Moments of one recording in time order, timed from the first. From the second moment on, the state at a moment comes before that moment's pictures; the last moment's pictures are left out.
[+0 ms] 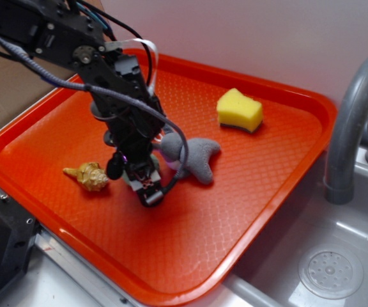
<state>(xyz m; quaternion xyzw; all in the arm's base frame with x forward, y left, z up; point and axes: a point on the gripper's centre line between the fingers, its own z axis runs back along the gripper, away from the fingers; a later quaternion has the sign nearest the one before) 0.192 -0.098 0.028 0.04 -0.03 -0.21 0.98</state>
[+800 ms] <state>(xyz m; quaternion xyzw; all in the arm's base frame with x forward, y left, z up) 0.185 -0.001 0.210 0.04 -0.05 0.02 1.00</state>
